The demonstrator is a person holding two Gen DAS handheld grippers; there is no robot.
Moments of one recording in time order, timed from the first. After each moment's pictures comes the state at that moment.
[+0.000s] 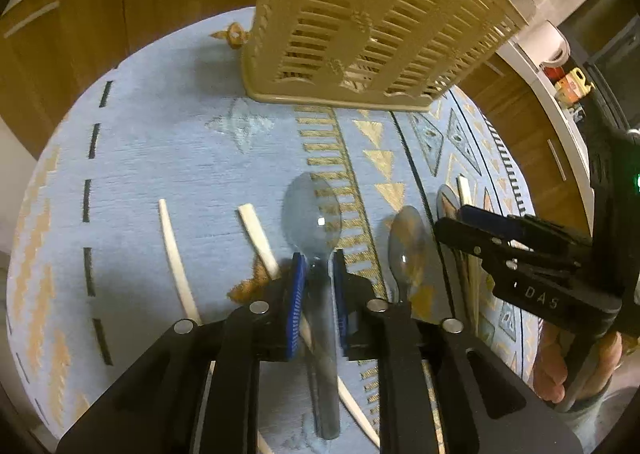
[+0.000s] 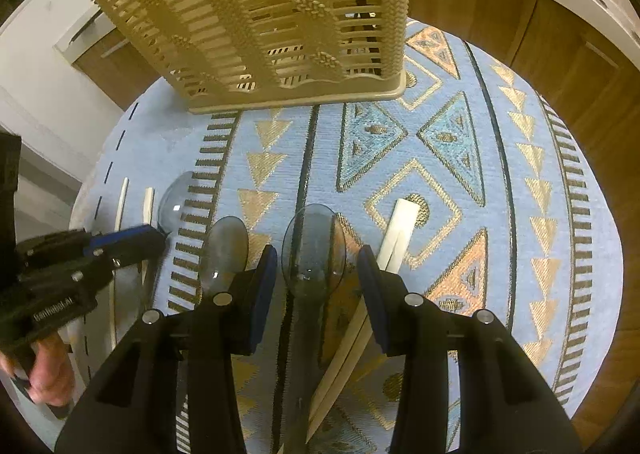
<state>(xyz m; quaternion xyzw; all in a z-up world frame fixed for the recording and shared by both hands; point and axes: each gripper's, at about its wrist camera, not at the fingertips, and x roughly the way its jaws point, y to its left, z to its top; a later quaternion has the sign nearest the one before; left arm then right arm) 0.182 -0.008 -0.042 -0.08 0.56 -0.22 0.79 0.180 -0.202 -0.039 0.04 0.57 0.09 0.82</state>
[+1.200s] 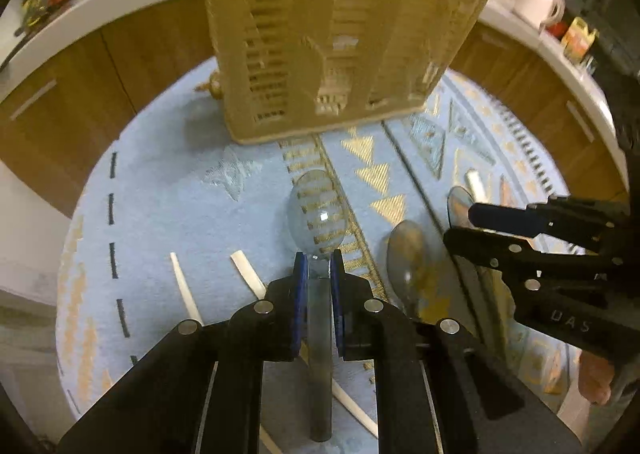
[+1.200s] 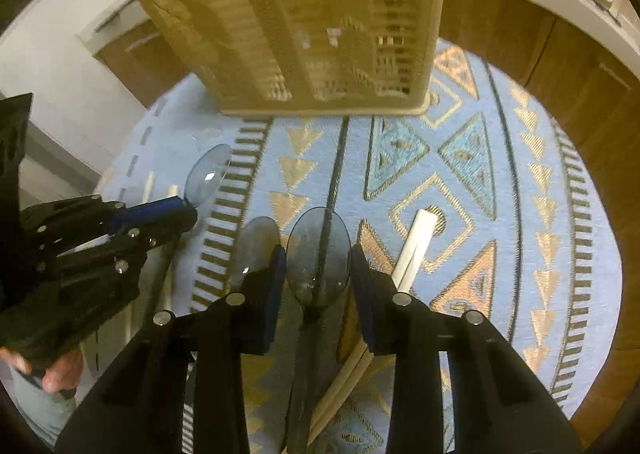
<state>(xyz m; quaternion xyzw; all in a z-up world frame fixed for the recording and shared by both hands) 0.177 -0.051 -0.027 0.03 0.52 -0.20 0.83 0.168 -0.197 -0.019 0.04 0.55 0.12 0.83</state>
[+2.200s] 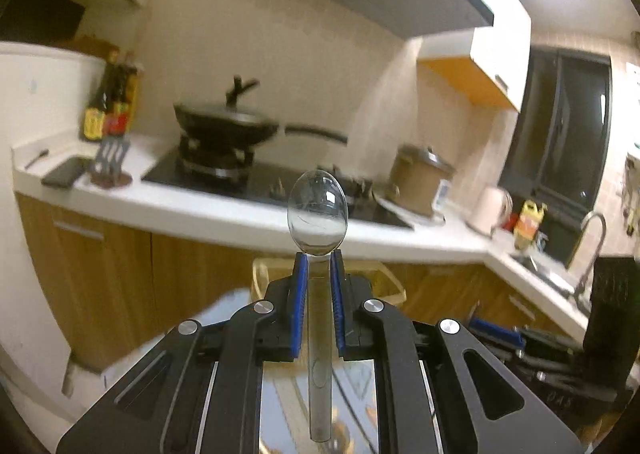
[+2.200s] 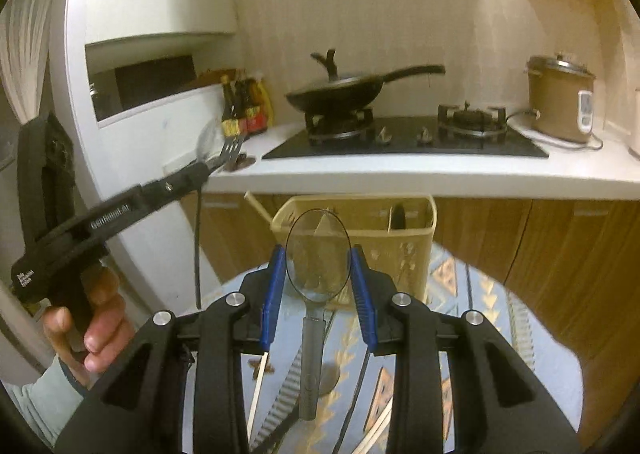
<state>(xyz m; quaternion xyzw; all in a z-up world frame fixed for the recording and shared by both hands) 0.123 0.008 0.144 -0.12 0.16 -0.20 0.96 0.106 -0.212 0.129 0.06 0.24 0.17 0.95</state>
